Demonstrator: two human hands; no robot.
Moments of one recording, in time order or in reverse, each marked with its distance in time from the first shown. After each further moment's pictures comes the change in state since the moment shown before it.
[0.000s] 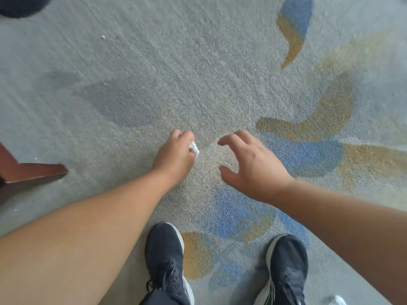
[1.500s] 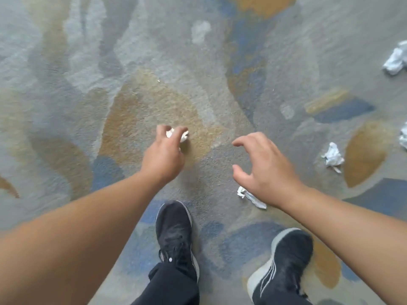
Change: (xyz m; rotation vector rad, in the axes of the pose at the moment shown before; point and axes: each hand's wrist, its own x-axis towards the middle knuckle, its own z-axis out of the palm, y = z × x) left_hand -0.115 0.399 0.268 0.825 -0.540 0.998; right_hand -0.417 0.226 0.064 0.652 0.771 1.072
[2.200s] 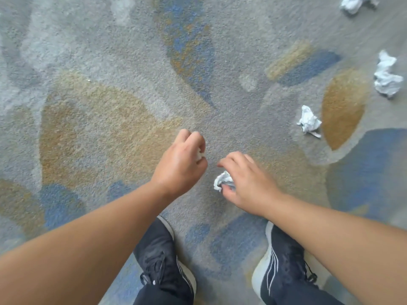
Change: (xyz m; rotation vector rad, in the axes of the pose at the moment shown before) left_hand -0.002 0.087 0.065 -0.159 -0.116 0.405; right_hand -0.040 0.084 0.076 -0.028 -0.150 0.127
